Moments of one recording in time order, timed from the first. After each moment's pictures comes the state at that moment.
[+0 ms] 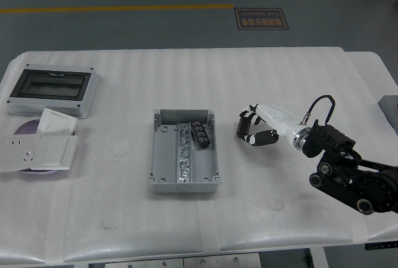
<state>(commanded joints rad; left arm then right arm) -0.12 0.26 -0.69 -0.18 1.10 0.00 0.08 0.60 -0.48 0.46 1.22 -1.63 -0.23 -0.14</state>
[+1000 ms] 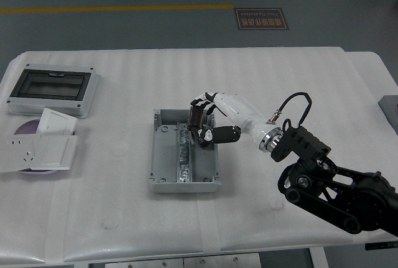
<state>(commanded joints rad) -0.11 0.26 -0.78 -0.18 1.18 -0.01 0.10 0.53 -0.38 0.54 1.48 -1.71 -0.28 -0.18</state>
